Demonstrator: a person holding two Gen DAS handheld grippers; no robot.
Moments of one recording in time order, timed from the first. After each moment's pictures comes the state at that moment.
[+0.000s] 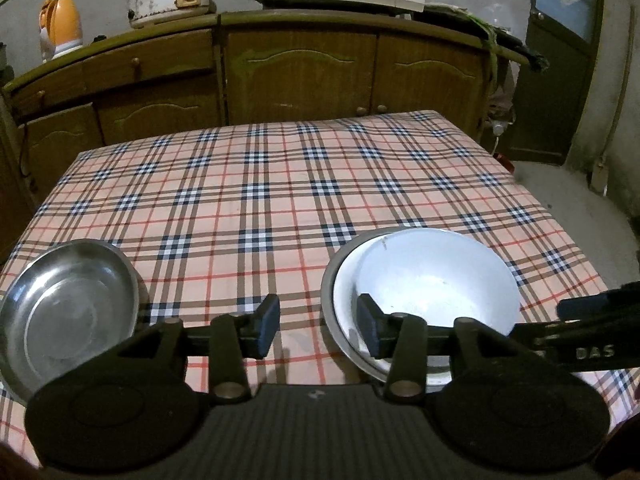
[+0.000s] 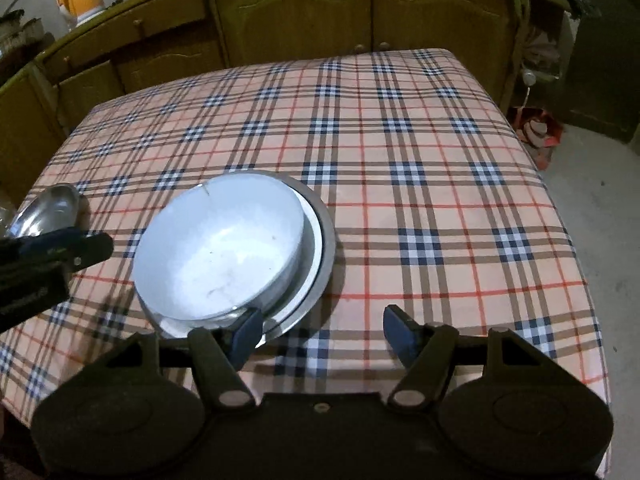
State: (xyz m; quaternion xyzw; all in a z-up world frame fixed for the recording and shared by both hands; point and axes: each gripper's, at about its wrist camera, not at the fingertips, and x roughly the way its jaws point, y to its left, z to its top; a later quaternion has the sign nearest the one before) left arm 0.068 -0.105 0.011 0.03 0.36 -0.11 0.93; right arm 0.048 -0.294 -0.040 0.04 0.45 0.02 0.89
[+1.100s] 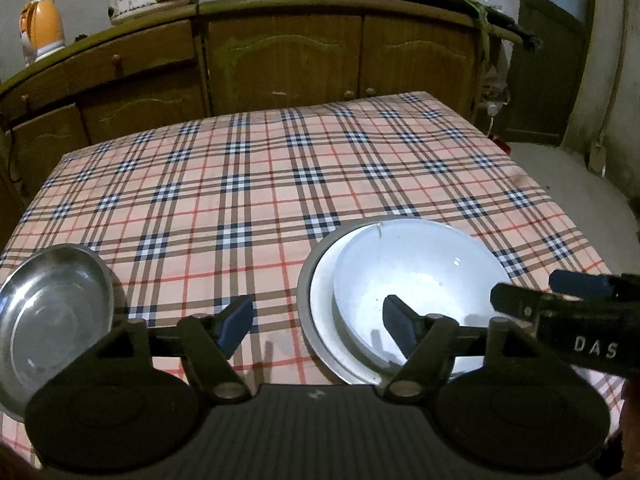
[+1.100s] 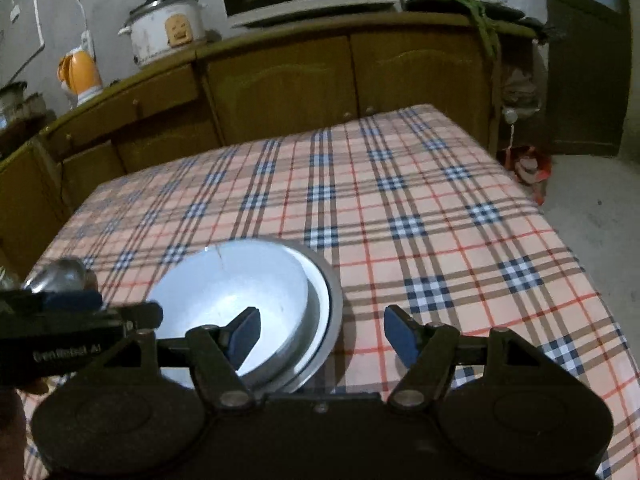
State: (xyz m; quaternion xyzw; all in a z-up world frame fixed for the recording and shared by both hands) left arm 0.085 -0.124 -0.003 0.05 0.37 -0.12 0.92; right arm 0.038 -0.298 -0.048 0.09 0.34 0.01 0.94
